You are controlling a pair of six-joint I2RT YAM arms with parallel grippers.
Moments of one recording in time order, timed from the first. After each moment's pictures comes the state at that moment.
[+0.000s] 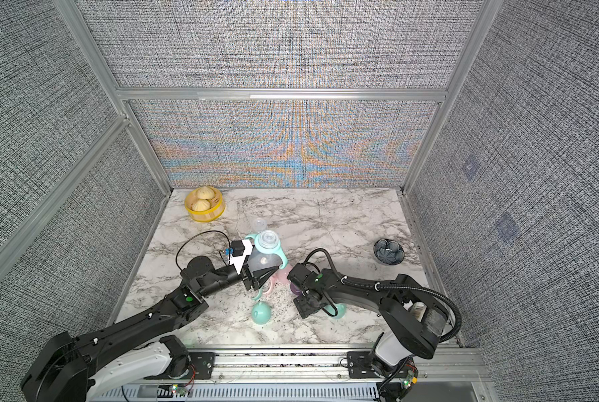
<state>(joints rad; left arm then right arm) -0.75 1.04 0.45 0.58 0.39 -0.06 0.91 1.54 0.80 -0.64 0.09 0.35</state>
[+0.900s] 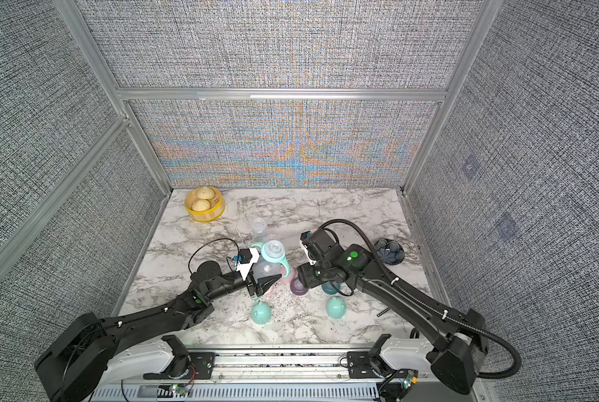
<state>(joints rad) -0.75 1.18 0.35 0.77 0.43 -0.03 0.79 1.24 1.19 -0.99 0.01 0.31</state>
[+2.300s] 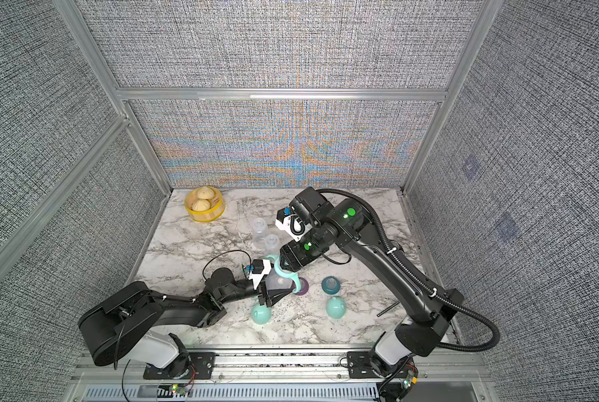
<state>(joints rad) -0.84 1.50 0.33 1.16 0.55 -0.08 0.80 1.56 1.89 -1.46 -0.24 0.12</state>
